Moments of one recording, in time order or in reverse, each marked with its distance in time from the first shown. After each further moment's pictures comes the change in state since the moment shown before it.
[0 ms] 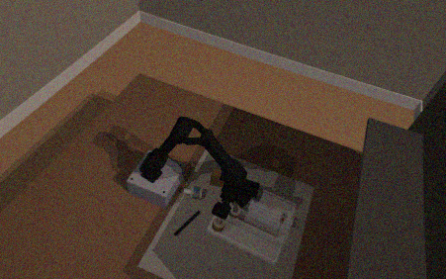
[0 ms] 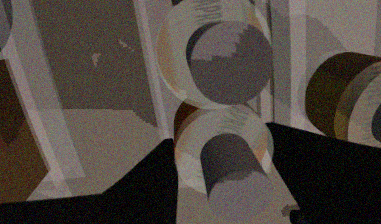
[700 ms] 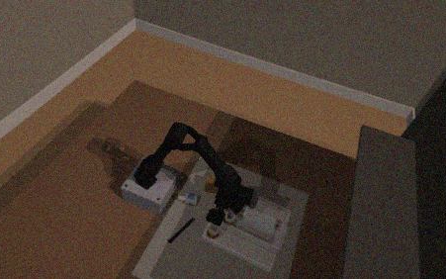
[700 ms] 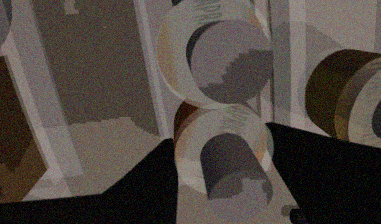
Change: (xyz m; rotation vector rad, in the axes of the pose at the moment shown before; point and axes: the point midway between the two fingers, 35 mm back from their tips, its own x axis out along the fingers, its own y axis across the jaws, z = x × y) arm 0.000 0.000 -0.002 -0.002 -0.005 -0.002
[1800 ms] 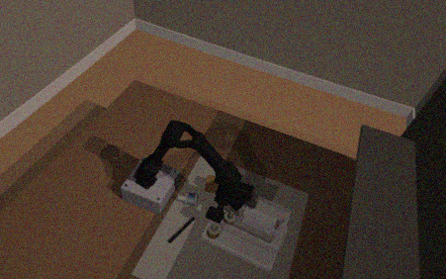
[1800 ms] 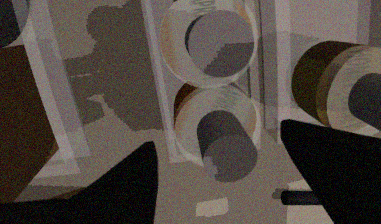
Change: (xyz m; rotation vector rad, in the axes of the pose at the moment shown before) arm -0.018 0.001 -0.003 -0.005 0.004 -0.001
